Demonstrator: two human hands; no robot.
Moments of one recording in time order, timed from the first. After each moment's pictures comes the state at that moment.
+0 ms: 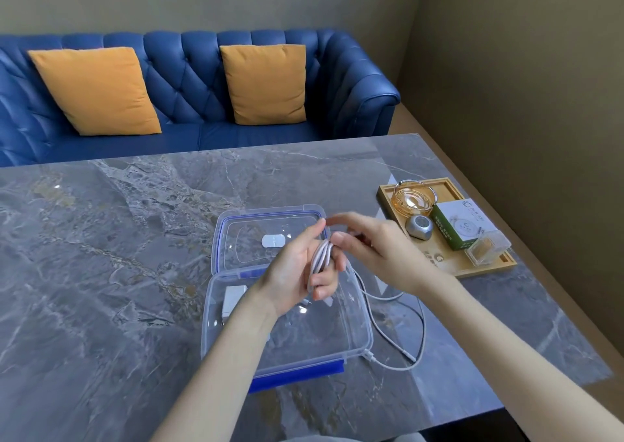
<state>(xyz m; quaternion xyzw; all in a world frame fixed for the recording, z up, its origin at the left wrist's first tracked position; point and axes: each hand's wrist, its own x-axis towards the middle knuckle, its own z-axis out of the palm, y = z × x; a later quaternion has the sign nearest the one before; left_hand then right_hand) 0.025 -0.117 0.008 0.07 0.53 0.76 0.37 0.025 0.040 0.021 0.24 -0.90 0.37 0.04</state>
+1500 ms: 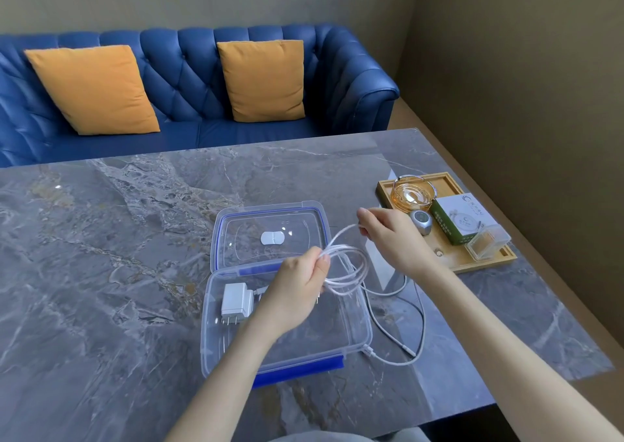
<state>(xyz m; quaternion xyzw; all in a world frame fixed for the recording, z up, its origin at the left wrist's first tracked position) 0.047 -0.119 -0.015 0.14 0.87 0.47 0.09 0.016 0.047 0.015 0.01 -0.90 0.43 0.00</state>
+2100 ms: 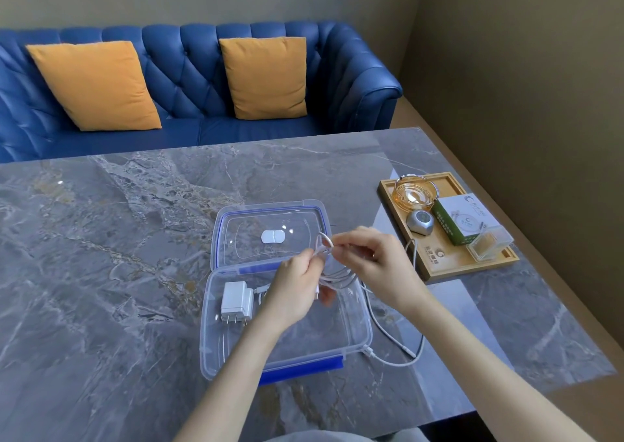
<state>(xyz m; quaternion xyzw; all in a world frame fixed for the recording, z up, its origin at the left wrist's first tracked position) 0.042 -0.115 -0.022 0.03 0.83 0.54 0.13 0.043 0.030 0.000 0.10 -0.87 0.47 0.05</state>
